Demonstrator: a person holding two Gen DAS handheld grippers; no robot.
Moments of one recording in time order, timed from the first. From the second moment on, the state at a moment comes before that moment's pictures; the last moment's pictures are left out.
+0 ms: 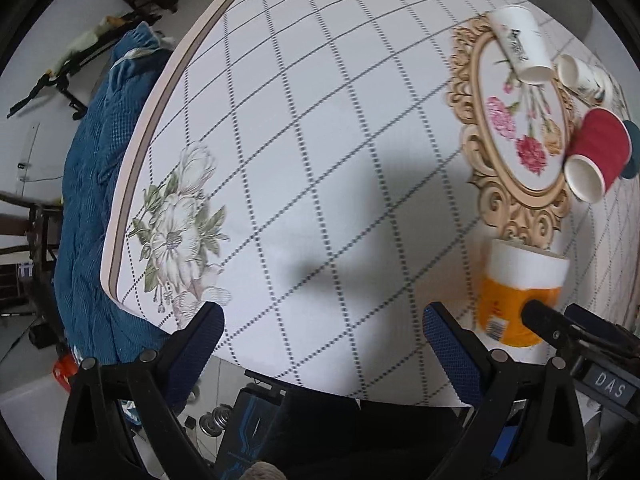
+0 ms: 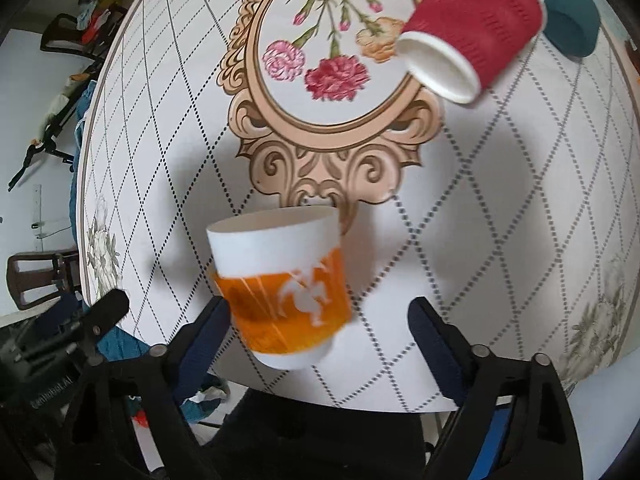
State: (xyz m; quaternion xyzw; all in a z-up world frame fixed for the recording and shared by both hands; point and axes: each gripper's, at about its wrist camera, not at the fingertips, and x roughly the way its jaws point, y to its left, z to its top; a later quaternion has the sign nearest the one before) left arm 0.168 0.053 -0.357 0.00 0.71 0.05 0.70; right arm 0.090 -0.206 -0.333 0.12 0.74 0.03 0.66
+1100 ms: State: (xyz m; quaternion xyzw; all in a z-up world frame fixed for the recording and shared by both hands) left arm 0.174 0.065 -0.408 0.01 0.72 0.00 0.69; right arm -0.017 -0.093 -0.301 -0.79 0.32 0.32 0.41
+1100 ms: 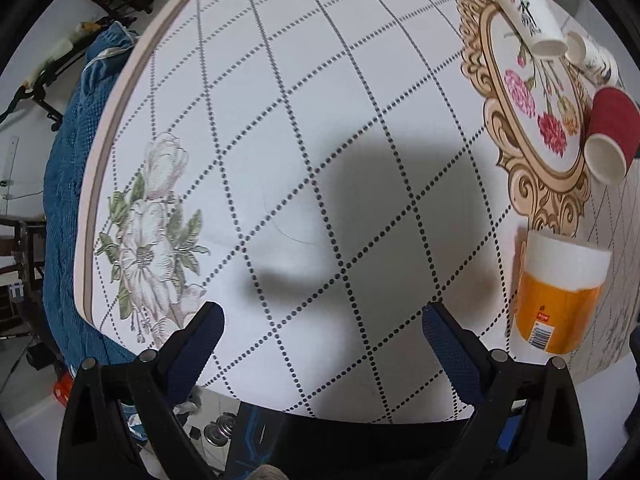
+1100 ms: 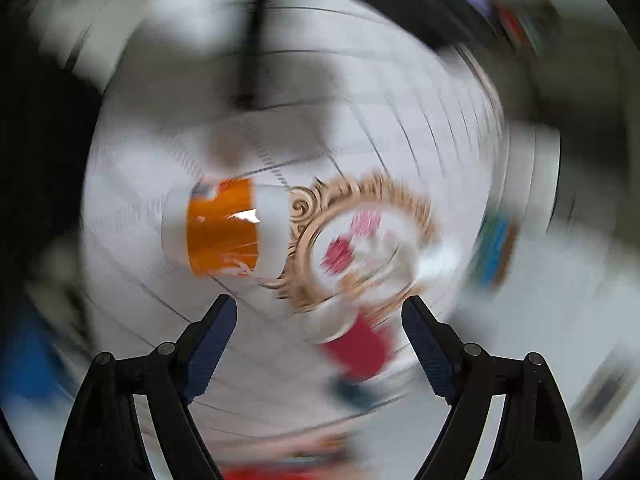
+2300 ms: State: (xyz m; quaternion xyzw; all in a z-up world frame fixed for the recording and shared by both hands) left arm 0.115 0.120 -0.460 -0.04 0.73 0.06 0.68; right arm 0.014 -0.143 -0.410 -0.89 -0.04 0.46 -0.02
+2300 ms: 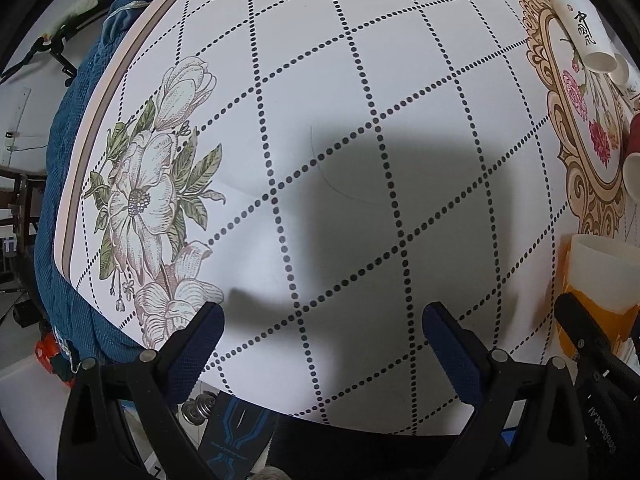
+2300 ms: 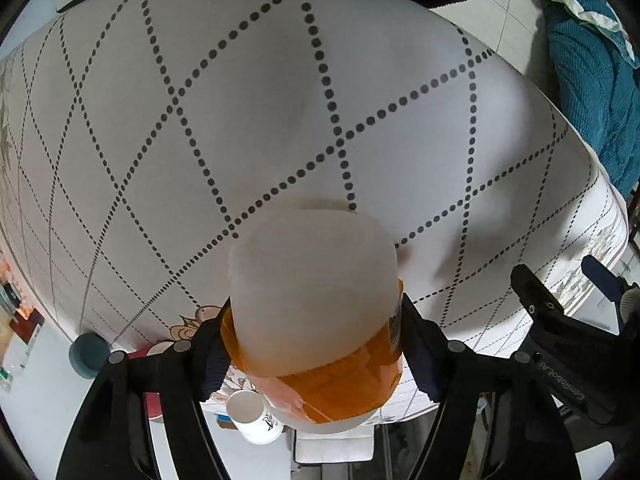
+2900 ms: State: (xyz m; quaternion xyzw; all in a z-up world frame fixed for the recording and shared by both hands) left arm 0.136 0.106 -0.428 -0.03 0.73 0.06 0.68; right arm 0.053 -0.018 -0.407 -0.87 0.19 0.44 0.13
